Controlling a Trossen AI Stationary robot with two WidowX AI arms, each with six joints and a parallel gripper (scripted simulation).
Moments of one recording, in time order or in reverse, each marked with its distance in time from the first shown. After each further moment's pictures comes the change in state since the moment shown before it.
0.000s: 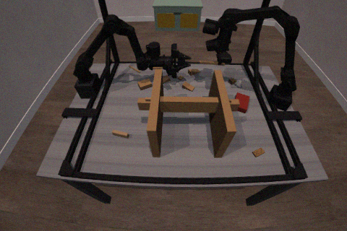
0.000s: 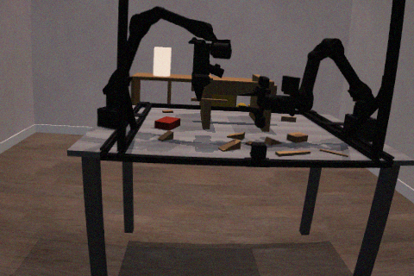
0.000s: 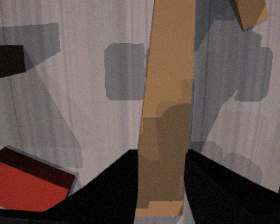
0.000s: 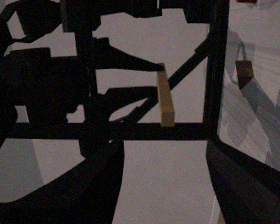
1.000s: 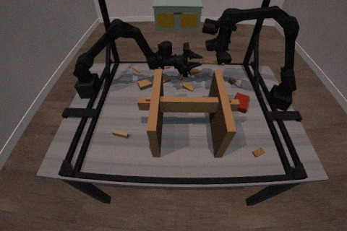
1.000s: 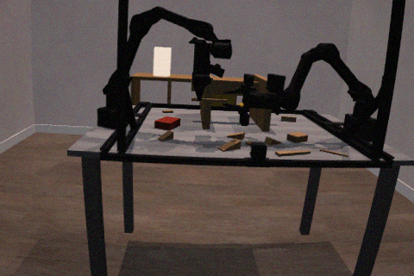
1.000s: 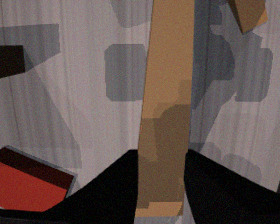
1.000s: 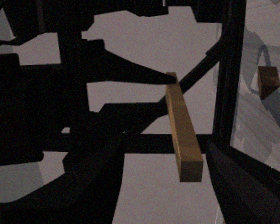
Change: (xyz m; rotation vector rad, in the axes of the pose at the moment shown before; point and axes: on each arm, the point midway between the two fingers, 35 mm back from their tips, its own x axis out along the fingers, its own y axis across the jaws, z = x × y) left arm 0.000 -0.001 0.002 -0.010 -0.001 0.000; right arm 0.060 0.005 -0.002 0.002 -0.006 0.013
